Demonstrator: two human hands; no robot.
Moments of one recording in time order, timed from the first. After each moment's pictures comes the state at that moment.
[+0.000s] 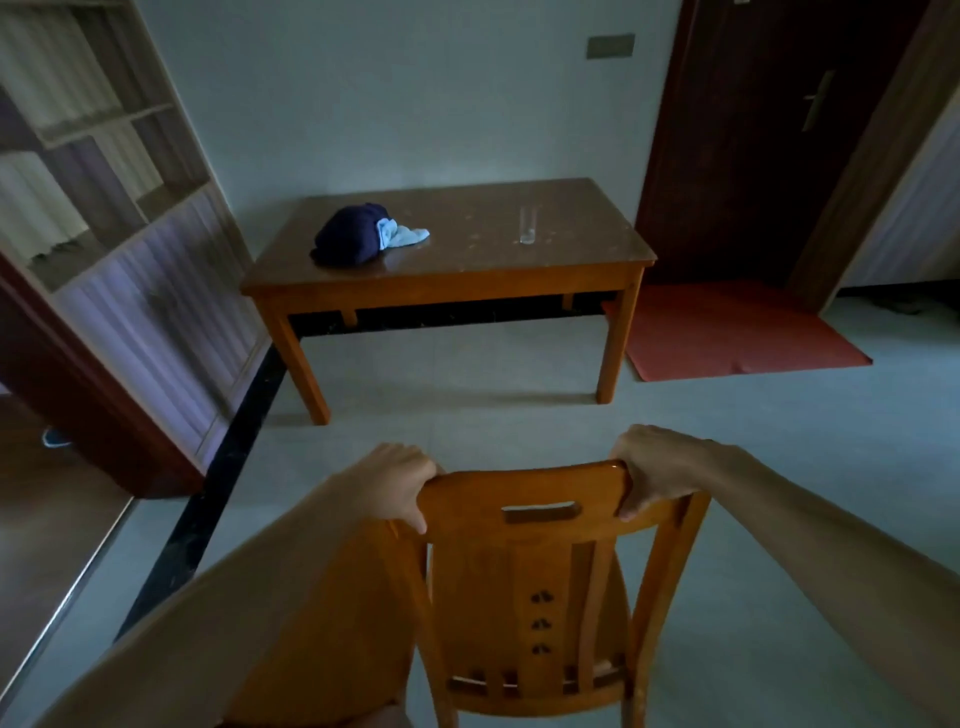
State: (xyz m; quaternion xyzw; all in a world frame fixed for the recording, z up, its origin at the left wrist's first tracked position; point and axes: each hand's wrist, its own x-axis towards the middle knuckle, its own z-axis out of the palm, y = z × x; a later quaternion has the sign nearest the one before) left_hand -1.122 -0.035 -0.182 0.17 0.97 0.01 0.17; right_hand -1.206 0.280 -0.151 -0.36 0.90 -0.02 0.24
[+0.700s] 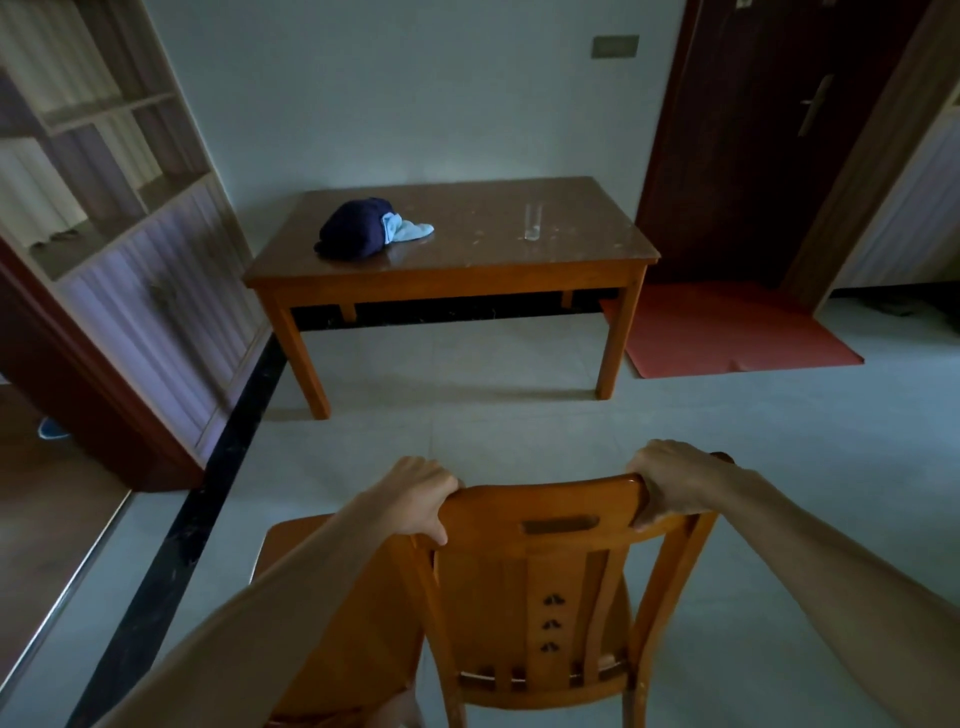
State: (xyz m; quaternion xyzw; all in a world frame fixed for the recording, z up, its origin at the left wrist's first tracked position) left_hand -1.093 -0.034 -0.203 0.15 0.97 -0.05 0.16; right_hand -1.176 0.271 -0.173 -0.33 0.92 0.00 0.21
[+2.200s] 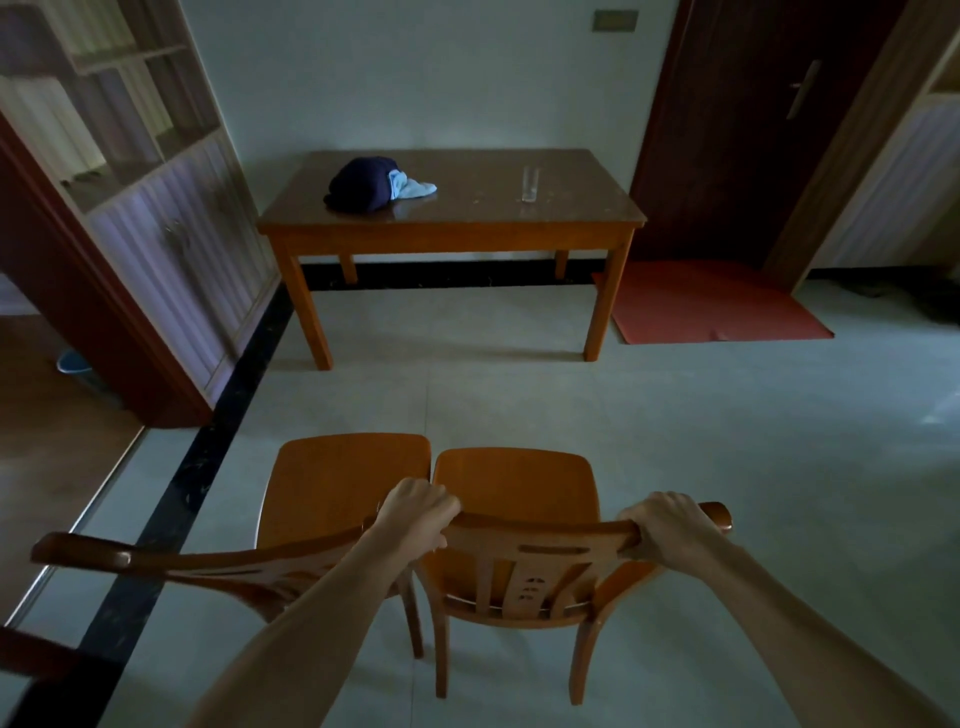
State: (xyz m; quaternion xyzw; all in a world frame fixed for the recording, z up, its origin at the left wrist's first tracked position) left_hand -0.896 0.025 -0.269 0.14 0.97 -0.12 0.13; right_hand -0.958 0.331 -0.249 -0.31 0.94 -0.02 0.14
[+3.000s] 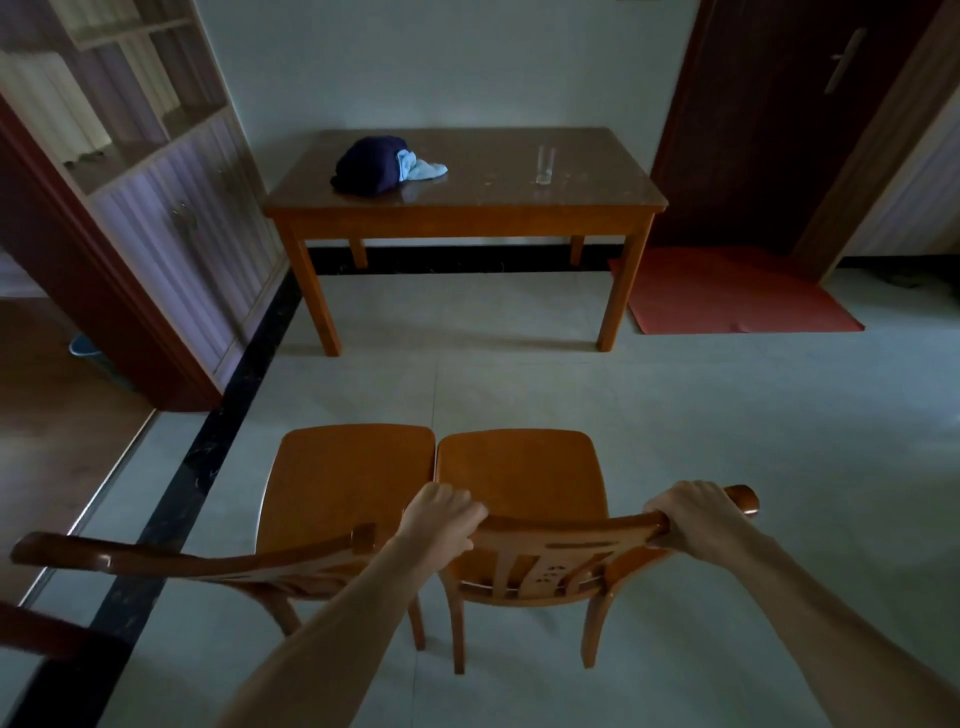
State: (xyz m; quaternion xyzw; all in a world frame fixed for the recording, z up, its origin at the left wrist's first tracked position) left_hand -0.920 0.048 -0.292 0.14 0.97 -0.10 0.15; right_hand -1.000 0.340 -0.248 -0.30 0.94 0.05 0.16
